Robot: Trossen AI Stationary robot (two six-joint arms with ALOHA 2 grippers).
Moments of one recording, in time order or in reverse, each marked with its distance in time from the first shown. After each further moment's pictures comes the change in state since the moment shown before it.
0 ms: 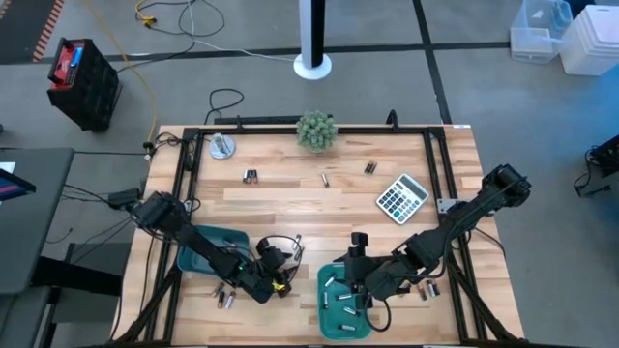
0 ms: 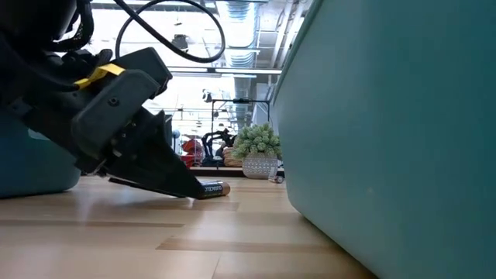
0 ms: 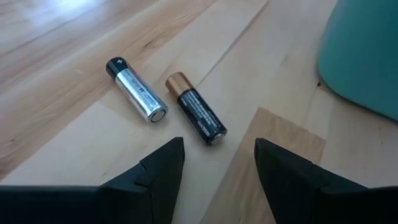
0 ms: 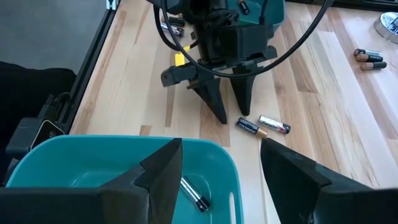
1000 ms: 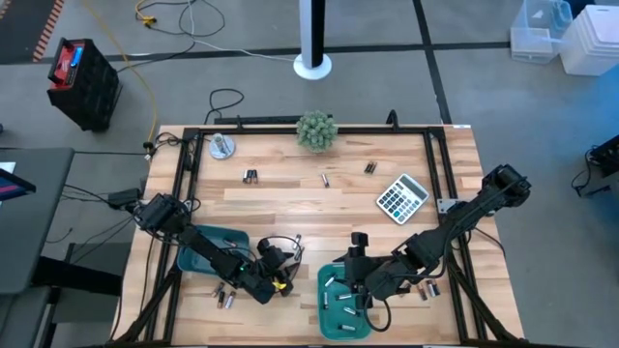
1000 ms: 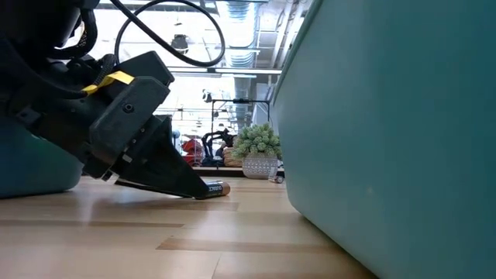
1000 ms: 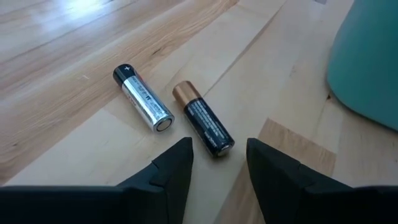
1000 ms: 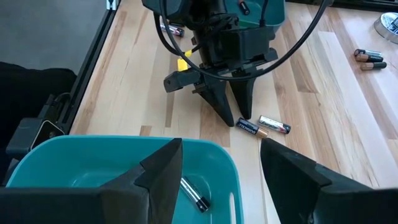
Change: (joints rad) left arm 0.008 0.024 0.008 0.009 -0.039 -0.023; right arm 0.000 0.000 0.000 0.001 0.000 0.000
